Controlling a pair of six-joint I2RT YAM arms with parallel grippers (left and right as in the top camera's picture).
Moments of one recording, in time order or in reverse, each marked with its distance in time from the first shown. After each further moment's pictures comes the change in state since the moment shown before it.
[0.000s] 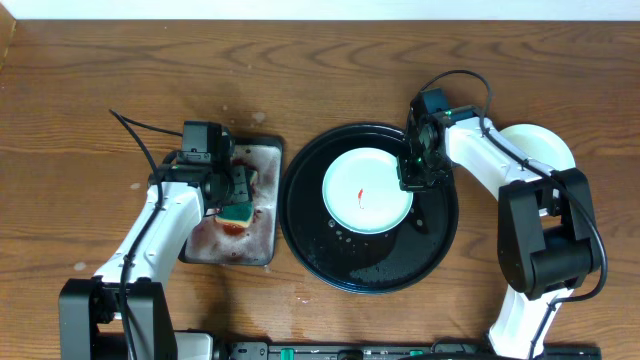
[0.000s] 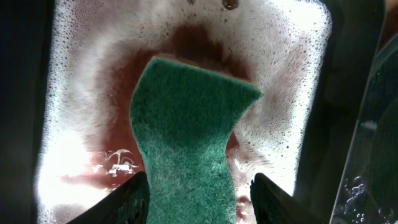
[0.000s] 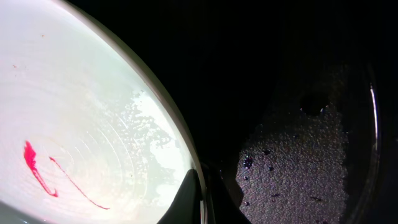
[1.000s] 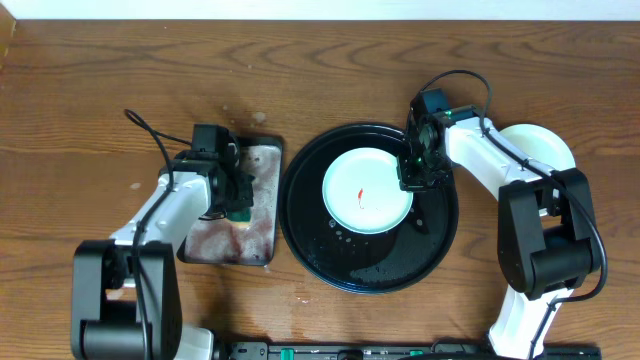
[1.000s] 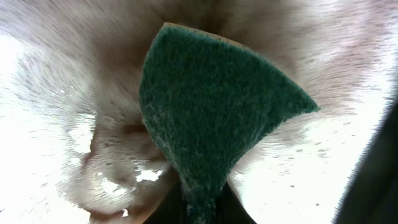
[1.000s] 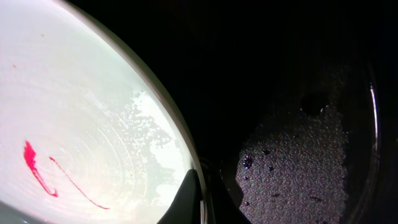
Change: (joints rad) left arm 0.000 0.117 0.000 -0.002 -0.009 -0.019; right arm 0.000 0.000 0.000 0.000 0.000 0.000
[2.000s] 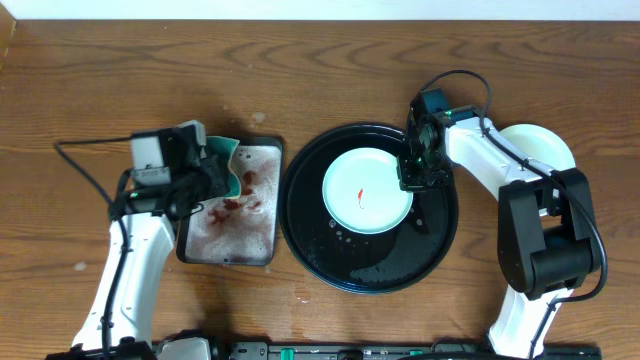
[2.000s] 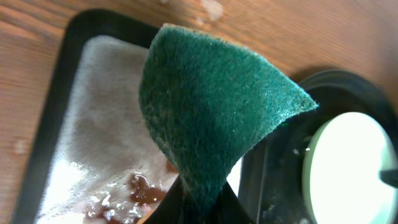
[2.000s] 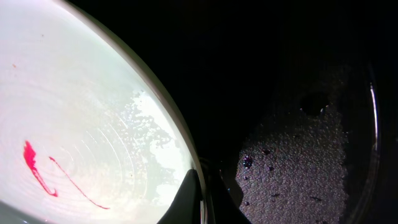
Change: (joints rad) left arm 0.199 -0.322 -0.087 0.137 0.323 0.002; right arm 0.000 0.000 0.000 0.000 0.000 0.000
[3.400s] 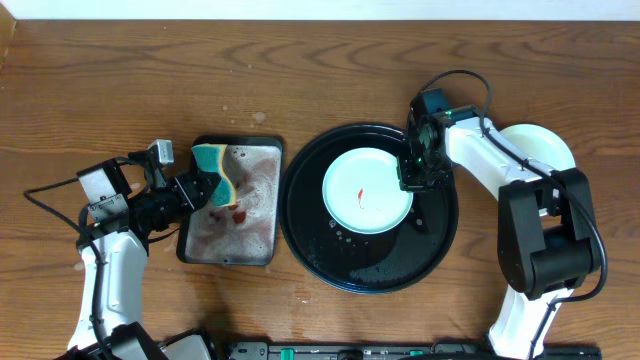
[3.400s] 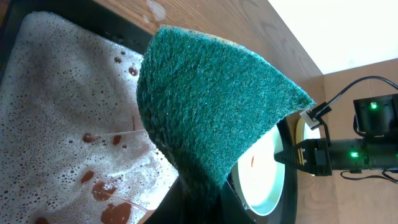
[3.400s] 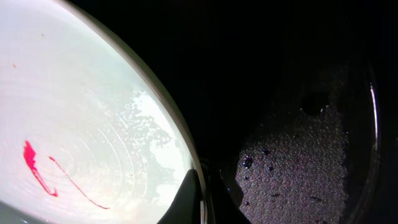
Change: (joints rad) left arm 0.283 0.000 -0.118 0.087 0.513 0.048; right arm 0.000 0.000 0.000 0.000 0.000 0.000
